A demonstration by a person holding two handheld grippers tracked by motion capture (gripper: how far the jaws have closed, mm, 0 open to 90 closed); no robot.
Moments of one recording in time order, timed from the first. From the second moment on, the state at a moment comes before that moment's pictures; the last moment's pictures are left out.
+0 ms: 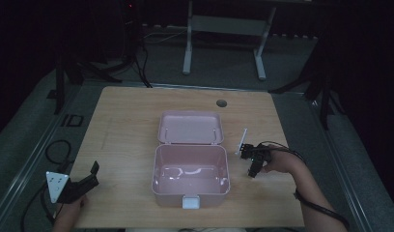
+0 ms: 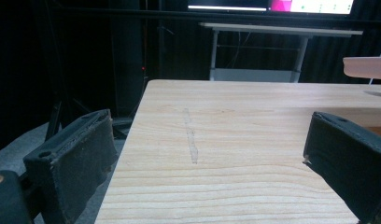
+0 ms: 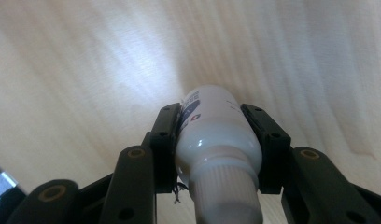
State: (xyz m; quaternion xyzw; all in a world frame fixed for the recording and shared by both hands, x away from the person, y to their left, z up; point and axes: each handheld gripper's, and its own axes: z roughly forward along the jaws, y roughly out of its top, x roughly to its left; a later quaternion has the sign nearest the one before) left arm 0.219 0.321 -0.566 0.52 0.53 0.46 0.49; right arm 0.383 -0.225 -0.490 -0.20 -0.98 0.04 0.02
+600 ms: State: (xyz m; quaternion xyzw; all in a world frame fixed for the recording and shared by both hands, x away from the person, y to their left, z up) left arm 0.219 0.321 -0.566 0.52 0.53 0.45 0.49; right arm 0.352 -0.227 -0.481 -0.08 -1.00 0.02 0.01
